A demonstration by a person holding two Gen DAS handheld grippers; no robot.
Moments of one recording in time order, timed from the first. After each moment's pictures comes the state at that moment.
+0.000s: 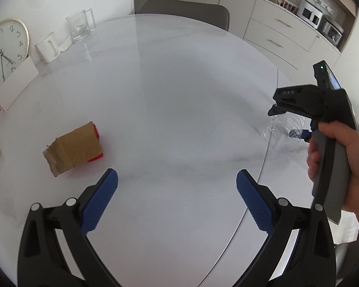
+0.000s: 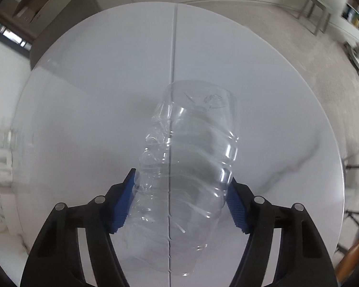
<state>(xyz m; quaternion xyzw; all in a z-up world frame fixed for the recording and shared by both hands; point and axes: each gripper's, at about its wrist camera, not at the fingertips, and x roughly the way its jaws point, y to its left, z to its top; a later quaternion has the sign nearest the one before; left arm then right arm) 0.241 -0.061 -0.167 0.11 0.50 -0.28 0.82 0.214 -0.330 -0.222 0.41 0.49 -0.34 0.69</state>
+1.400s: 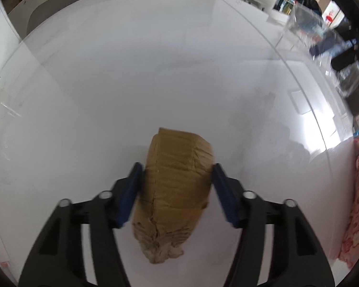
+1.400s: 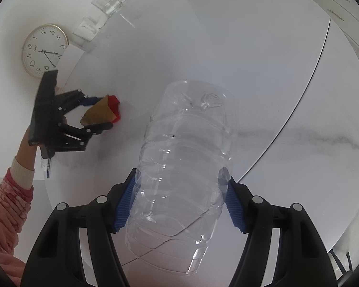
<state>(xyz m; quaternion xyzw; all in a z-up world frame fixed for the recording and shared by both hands) 0.386 0.016 -0.230 0.37 0.45 -0.55 0.59 0.226 -0.175 -0.168 0.28 0.59 -0.02 0.76</state>
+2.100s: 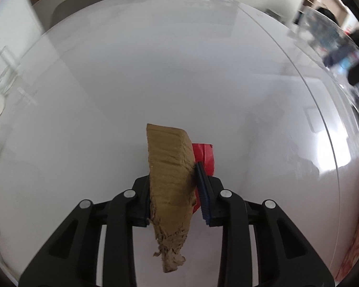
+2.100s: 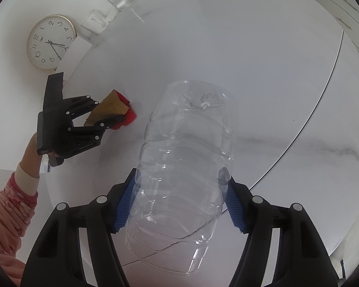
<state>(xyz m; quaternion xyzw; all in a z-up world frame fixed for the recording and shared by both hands) 0.375 0.027 -0.226 0.33 0.45 -0.50 0.66 0.225 -0.170 -0.161 0.26 0.60 0.00 0.76</state>
